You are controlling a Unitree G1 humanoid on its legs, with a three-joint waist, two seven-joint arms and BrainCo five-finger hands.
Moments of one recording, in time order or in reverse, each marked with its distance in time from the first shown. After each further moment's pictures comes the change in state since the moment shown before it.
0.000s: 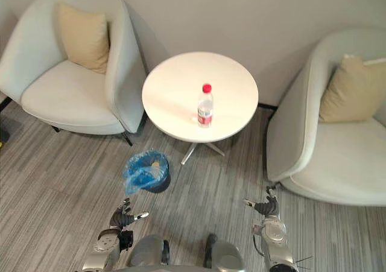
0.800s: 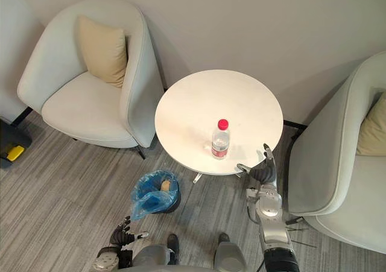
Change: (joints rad) left arm 0.087 0.021 -0.031 0.056 0.036 -0.035 -0.001; right arm -0.065 0.020 0.104 -0.263 -0.110 -0.054 -0.038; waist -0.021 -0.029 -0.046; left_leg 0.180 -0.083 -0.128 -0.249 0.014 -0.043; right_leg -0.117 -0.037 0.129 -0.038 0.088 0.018
